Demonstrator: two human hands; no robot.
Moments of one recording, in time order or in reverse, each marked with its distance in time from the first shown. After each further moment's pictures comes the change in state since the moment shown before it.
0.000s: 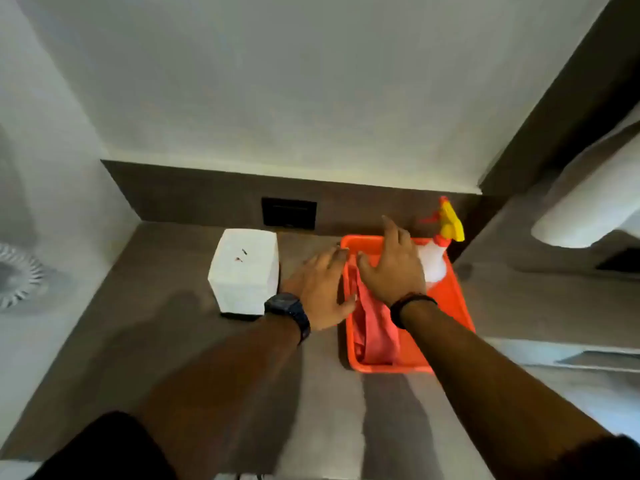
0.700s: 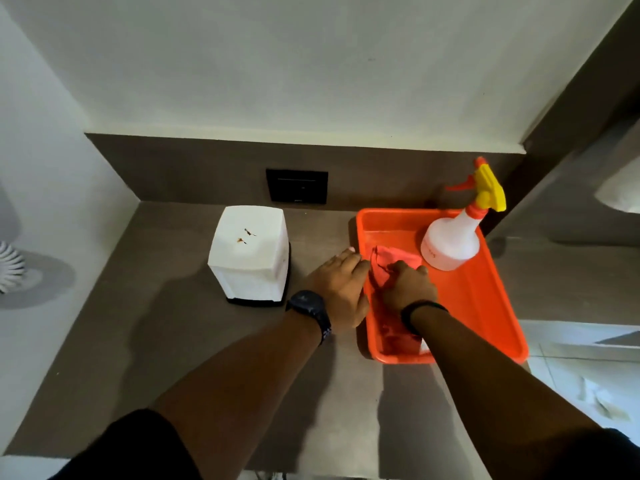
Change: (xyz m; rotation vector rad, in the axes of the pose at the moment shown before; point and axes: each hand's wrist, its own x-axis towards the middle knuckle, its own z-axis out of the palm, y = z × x) left_hand -0.008 -0.013 0.048 0.023 -0.103 0.094; right_hand -0.015 0.066 0.079 -0.120 -0.429 0.444
